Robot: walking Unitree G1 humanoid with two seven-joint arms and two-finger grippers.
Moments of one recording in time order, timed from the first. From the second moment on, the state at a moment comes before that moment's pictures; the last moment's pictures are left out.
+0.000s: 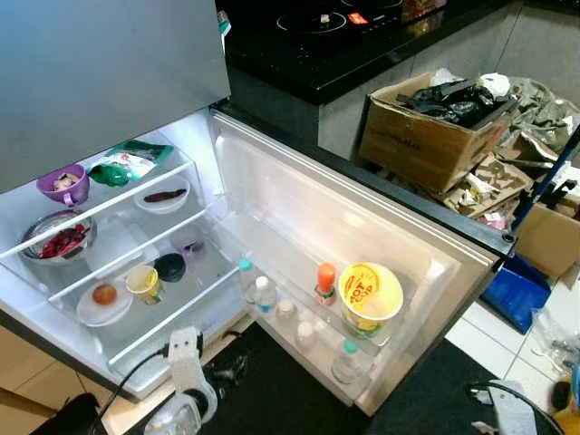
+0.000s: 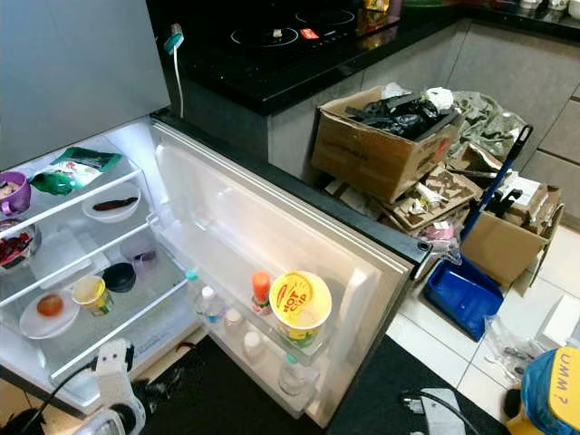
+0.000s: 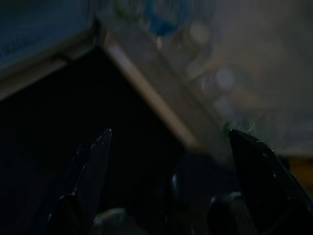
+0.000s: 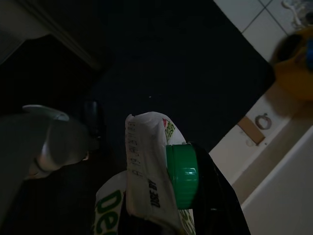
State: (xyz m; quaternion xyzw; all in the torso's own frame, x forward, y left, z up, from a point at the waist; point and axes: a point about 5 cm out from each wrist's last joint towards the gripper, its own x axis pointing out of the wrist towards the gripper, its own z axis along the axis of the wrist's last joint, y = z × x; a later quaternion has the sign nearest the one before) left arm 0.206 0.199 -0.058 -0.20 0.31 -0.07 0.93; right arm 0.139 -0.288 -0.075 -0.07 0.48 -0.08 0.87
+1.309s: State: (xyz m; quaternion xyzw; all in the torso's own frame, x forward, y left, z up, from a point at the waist) left arm 0.259 0.128 -0.010 0.05 0.17 -0.33 0.93; right arm 0.129 -0.284 -0.080 -0.06 0.49 -0.08 0.87
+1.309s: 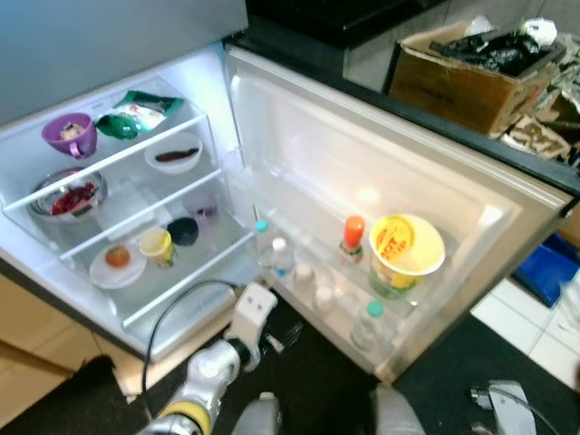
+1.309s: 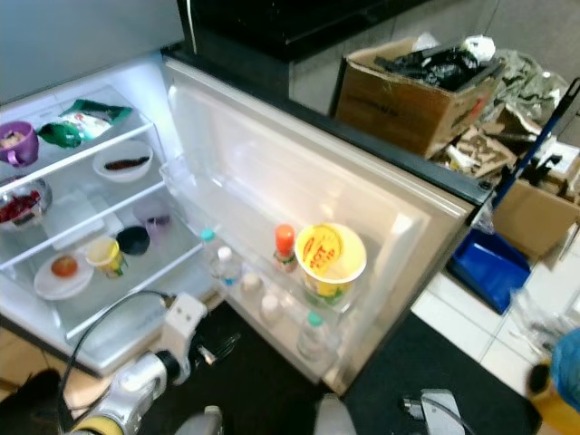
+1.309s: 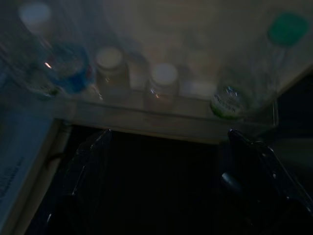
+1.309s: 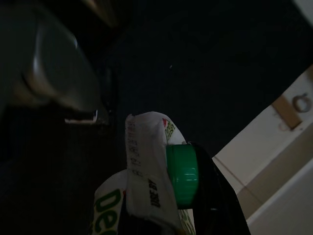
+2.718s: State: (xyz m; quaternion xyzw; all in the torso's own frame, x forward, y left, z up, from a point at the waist) left arm 0.342 0.075 0.076 0.01 0.05 -0.25 0.97; right arm 0.113 -0.296 -0.076 -0.08 0.46 -0.09 0.88
